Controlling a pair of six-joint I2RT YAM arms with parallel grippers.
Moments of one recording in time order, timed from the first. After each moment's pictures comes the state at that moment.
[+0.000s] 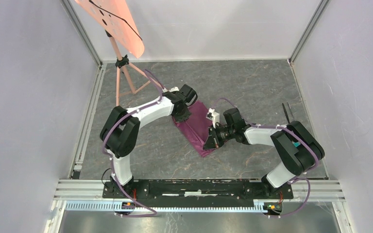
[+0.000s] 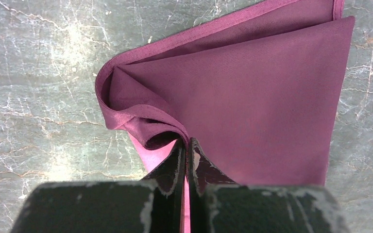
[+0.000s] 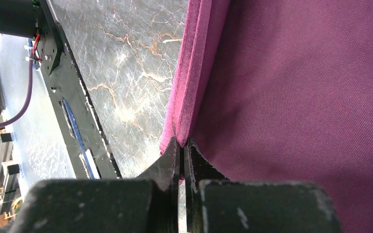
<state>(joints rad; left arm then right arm) -0.67 1.87 1.35 -0.66 -0.26 -1.05 0.55 1.59 0.59 0.14 -0.77 0.20</state>
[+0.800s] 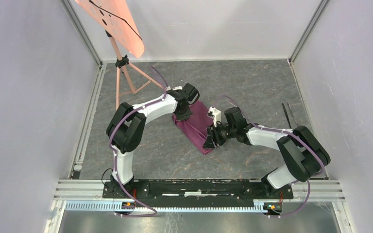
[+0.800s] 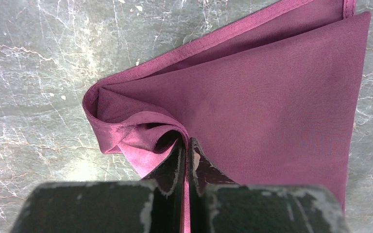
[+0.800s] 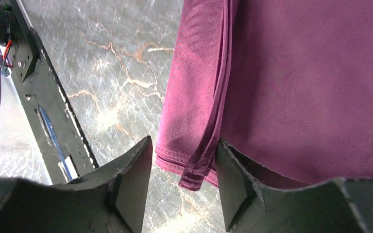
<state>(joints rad) -0.66 1.97 1.43 -0.68 -0.26 -0.96 0.55 1.52 0.60 0.08 -0.67 0.14</state>
